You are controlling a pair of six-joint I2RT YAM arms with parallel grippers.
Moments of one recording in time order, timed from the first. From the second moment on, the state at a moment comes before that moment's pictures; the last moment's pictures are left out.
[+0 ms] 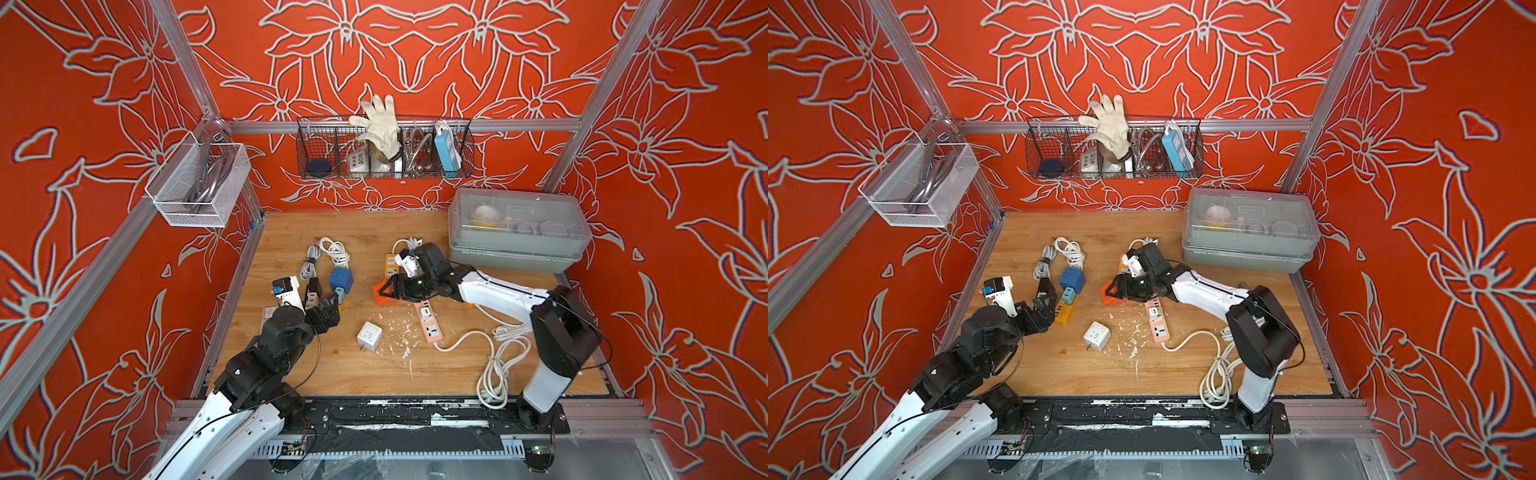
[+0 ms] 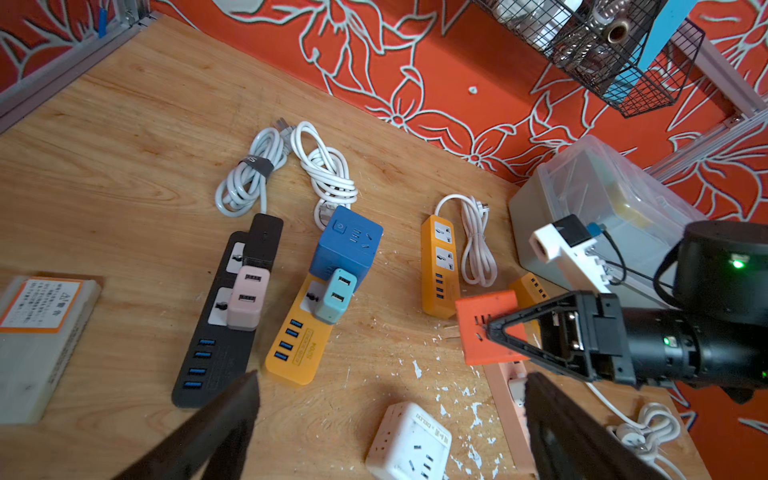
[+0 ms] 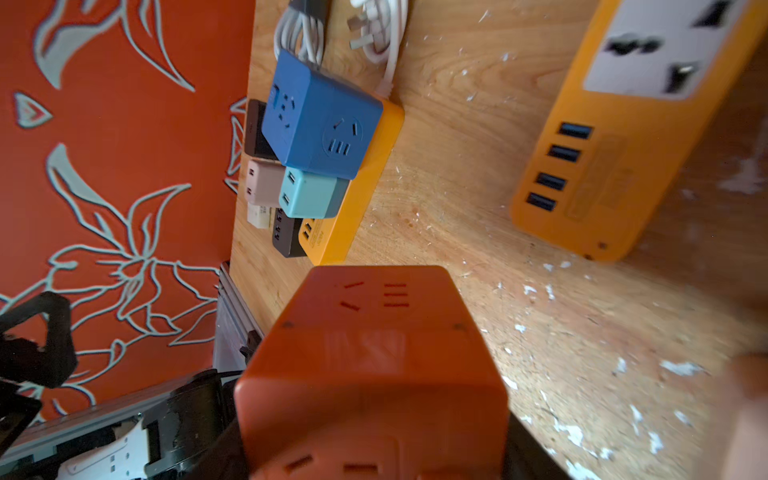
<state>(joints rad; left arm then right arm) -0.54 0.47 0.67 -0.65 -0.37 -0.69 0.73 1.78 1.21 -0.26 -0.53 0.67</state>
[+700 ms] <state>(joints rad) -0.54 0.50 0.66 -0.62 -0.36 -0.70 0.80 2.06 1.47 -0.47 -0.50 0.59</state>
